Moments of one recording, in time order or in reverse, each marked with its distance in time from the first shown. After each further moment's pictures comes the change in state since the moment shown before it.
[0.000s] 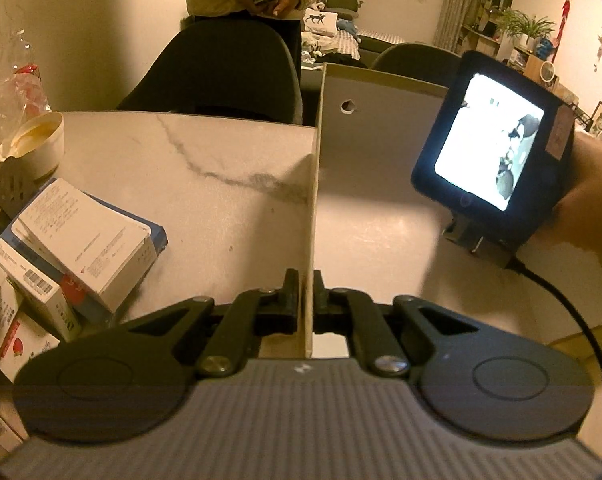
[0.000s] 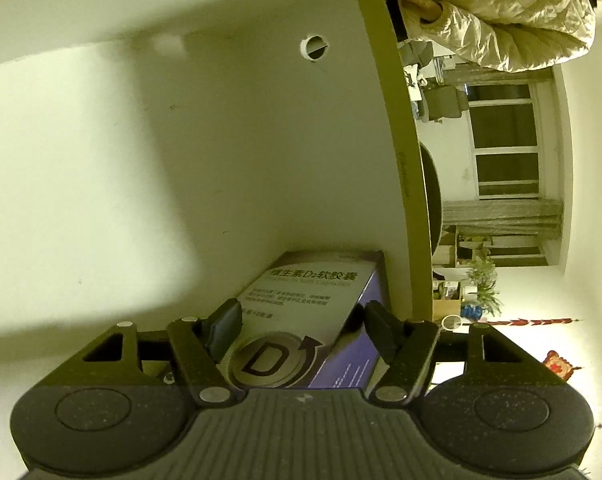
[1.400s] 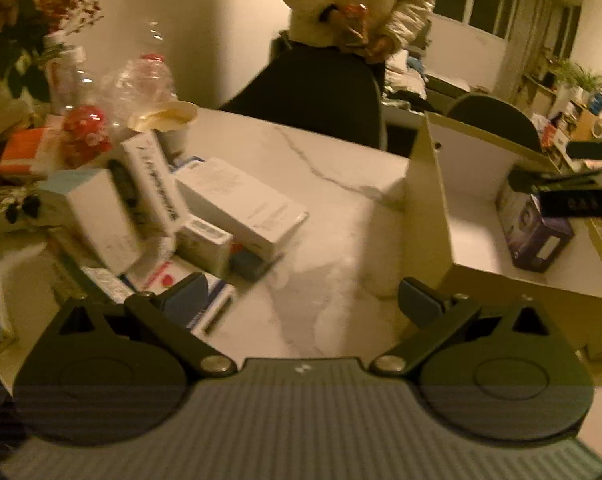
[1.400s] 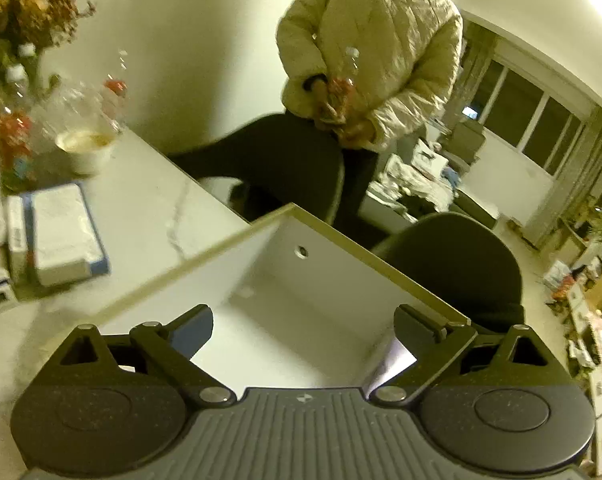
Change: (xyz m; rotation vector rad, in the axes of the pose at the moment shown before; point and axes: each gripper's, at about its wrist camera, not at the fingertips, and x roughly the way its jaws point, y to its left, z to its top) left arm -0.101 0.075 -0.041 -0.160 -0.108 0.170; right arm -0.153 -0.091 -0.078 0.659 -0.536 0.431
